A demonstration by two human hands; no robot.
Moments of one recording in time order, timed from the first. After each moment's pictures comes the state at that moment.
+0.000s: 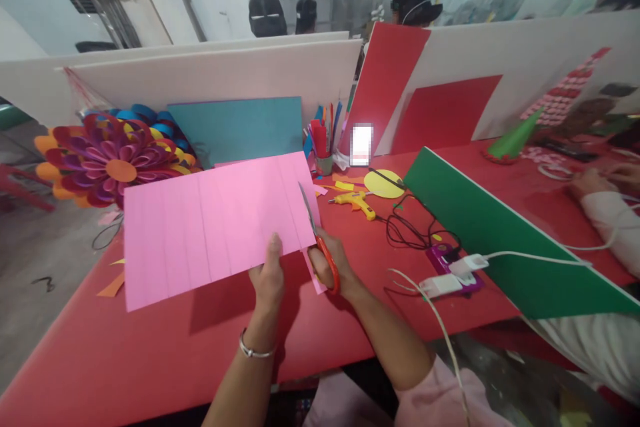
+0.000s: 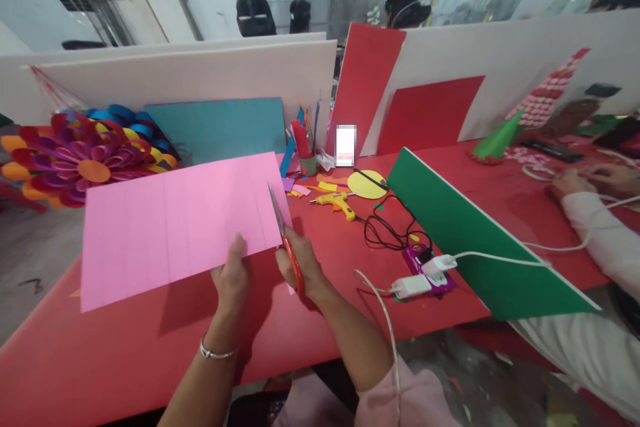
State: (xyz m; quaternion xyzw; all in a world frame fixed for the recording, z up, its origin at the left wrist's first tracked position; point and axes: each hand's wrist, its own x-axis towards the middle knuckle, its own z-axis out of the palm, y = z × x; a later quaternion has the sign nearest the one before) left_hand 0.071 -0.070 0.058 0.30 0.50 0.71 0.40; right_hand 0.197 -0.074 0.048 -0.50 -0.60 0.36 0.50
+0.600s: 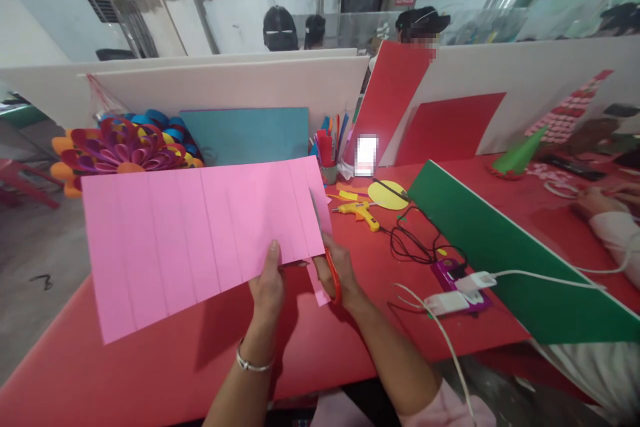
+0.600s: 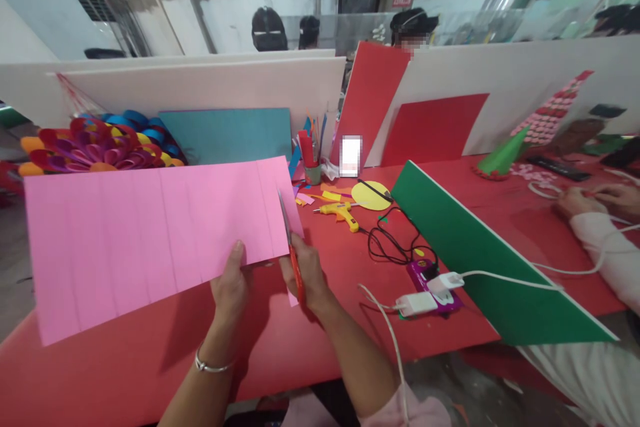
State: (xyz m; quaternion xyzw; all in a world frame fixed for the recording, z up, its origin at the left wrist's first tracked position) left_hand 0.071 -0.066 0.073 0.28 0.43 0.73 0.46; right_hand 0.200 -0.069 0.041 -0.52 -0.61 0.30 0.52
